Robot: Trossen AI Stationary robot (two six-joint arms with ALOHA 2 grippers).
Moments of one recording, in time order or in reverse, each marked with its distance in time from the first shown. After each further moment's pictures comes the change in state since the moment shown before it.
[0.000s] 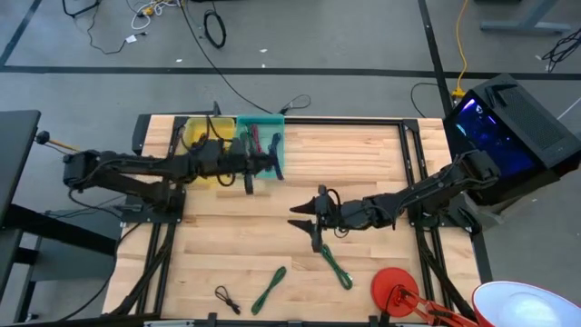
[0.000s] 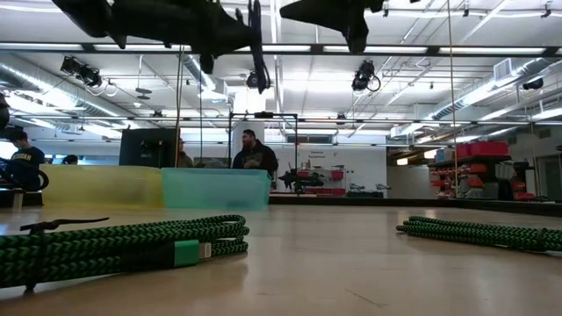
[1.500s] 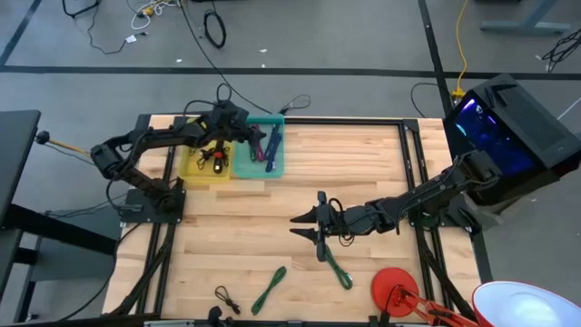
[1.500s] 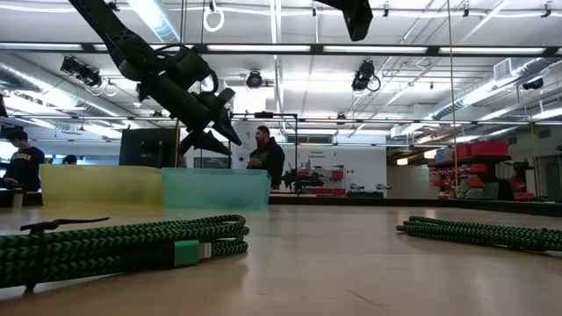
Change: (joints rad) left arm 0.565 0.326 0.139 -0.407 0.284 -0.338; right arm 0.039 0.000 -0.002 0.021 -0.027 -0.082
